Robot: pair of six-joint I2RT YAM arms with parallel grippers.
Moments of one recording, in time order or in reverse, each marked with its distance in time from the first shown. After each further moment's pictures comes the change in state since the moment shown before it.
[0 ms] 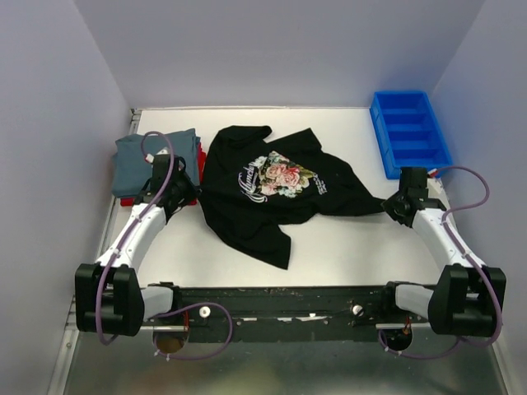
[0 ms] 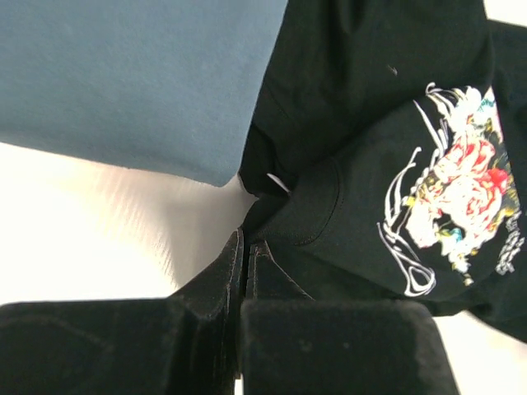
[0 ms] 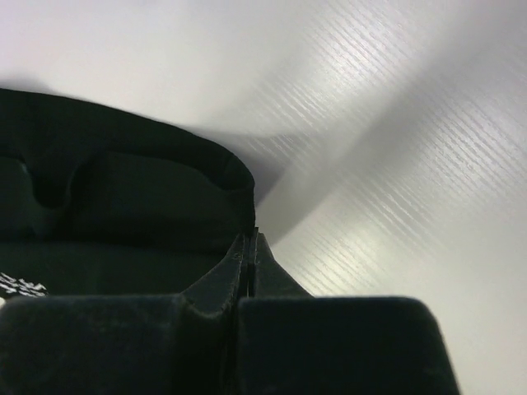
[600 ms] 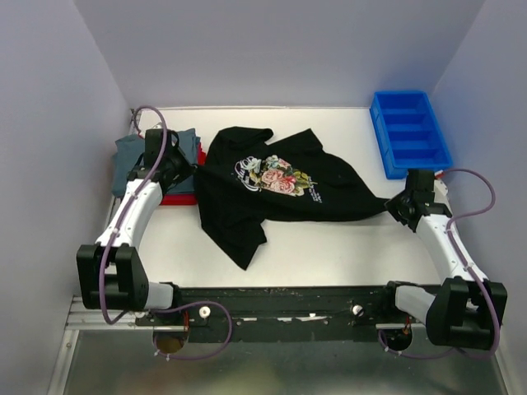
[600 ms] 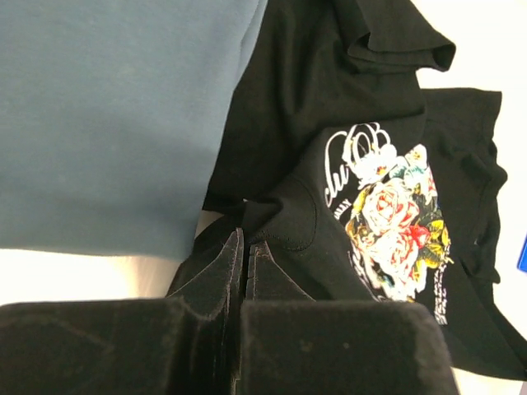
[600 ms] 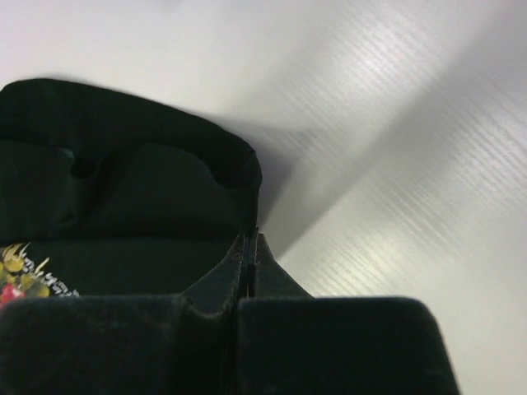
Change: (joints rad) left arm 0.064 0.120 0.274 -0.098 0.029 0.031; right arm -0.040 -0.082 -0.012 -0.018 -0.038 -0.004
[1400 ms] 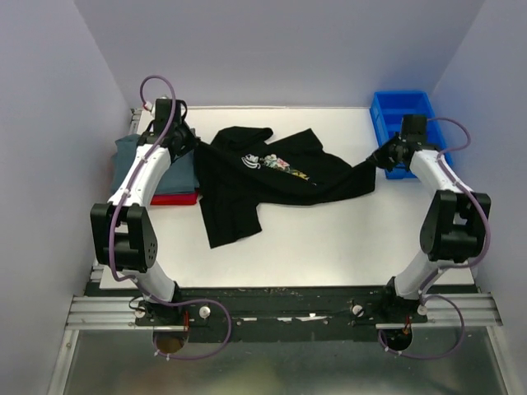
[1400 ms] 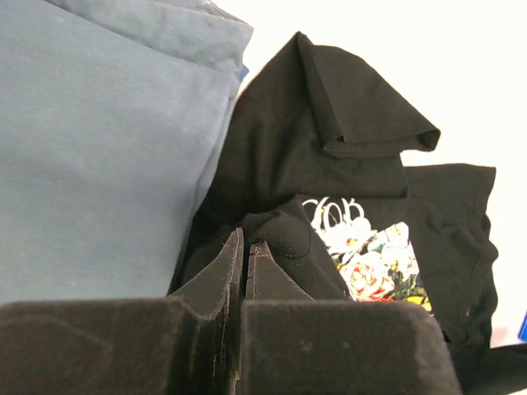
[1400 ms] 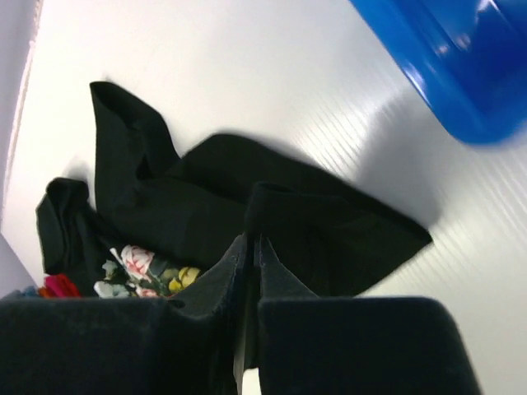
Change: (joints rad) left arm -0.040 0.322 0.380 -0.072 -0.112 -0.011; right arm 0.016 0.549 0.537 0.068 -0.330 0.028
